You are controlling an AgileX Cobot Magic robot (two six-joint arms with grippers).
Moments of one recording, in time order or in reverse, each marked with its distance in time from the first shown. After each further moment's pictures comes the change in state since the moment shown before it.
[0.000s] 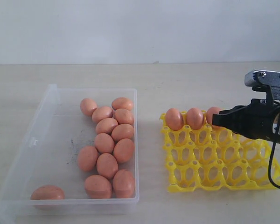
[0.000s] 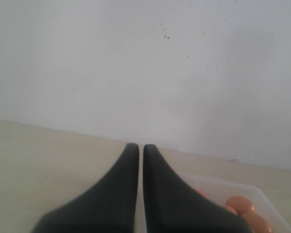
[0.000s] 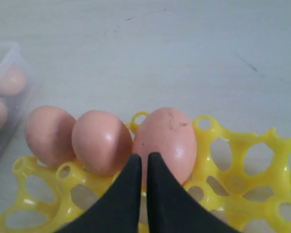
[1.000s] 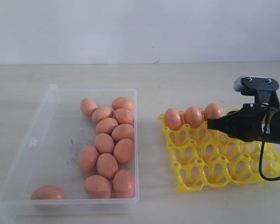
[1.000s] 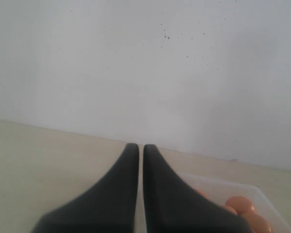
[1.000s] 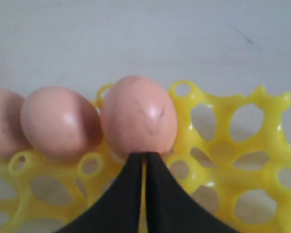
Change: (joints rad) left arm 0.000 0.000 0.000 0.000 0.000 0.000; right arm 0.002 0.117 -0.094 -0.043 0.092 0.031
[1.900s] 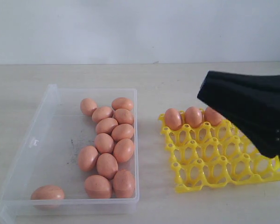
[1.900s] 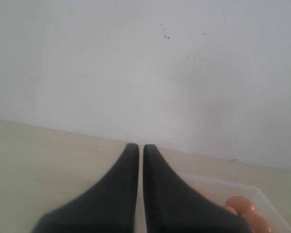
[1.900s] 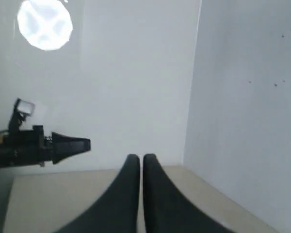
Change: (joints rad) left arm 0.000 0.000 0.000 0.000 0.000 0.000; right arm 0.150 -0.913 0.321 -0.398 -0.705 0.042
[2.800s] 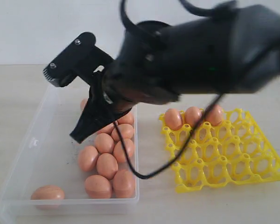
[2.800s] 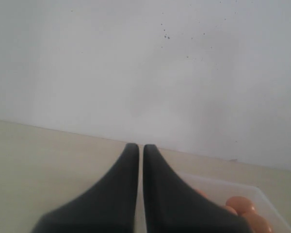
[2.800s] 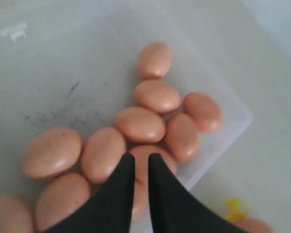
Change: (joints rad) left arm 0.000 0.000 0.000 0.000 0.000 0.000; right arm 0.704 0.928 -1.045 0.433 1.756 -0.340
